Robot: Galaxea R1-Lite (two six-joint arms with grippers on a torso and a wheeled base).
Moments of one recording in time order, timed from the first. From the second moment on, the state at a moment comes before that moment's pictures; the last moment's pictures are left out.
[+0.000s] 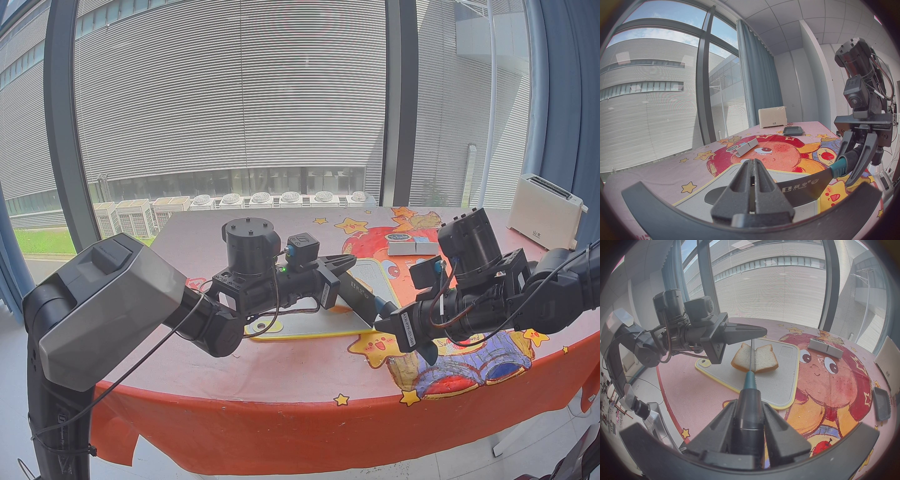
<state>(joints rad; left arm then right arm) -0.55 2.33 -1.30 -0.92 -0.43 0.15 0.61 1.80 -1.03 -0.01 0.01 0.11</state>
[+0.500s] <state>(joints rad) -0.55 2.33 -1.31 -0.92 -0.43 0.15 0.62 1.81 -1.03 -0.02 0.02 0.11</state>
